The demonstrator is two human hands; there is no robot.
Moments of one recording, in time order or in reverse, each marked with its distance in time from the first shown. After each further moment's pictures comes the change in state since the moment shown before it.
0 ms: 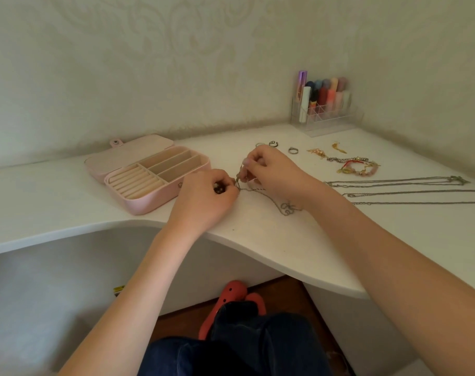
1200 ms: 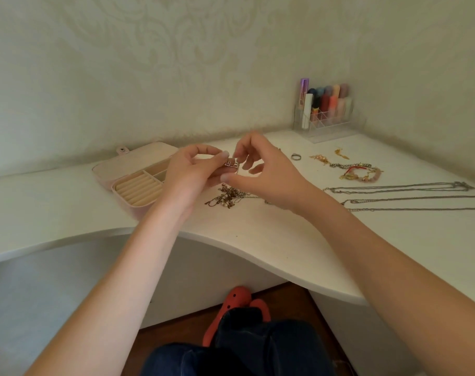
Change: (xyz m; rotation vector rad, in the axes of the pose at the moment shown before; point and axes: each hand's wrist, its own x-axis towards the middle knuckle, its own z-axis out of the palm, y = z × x) left_hand 0.029 0.010 -0.024 -0.819 0.035 -0.241; right_hand -0.013 -0.013 0.003 0.032 0.079 -0.310
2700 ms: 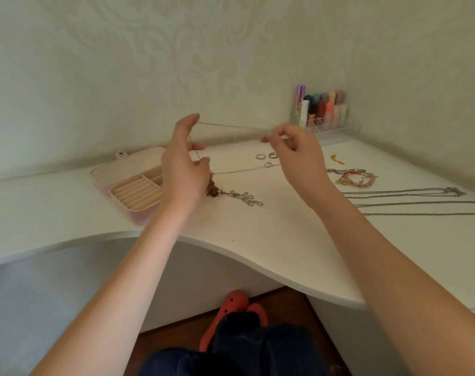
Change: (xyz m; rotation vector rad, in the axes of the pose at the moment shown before) left_hand 0.019 -0.010 -0.003 0.562 0.234 0.519; right_hand 0.009 0.003 -0.031 -0.020 0.399 0.069
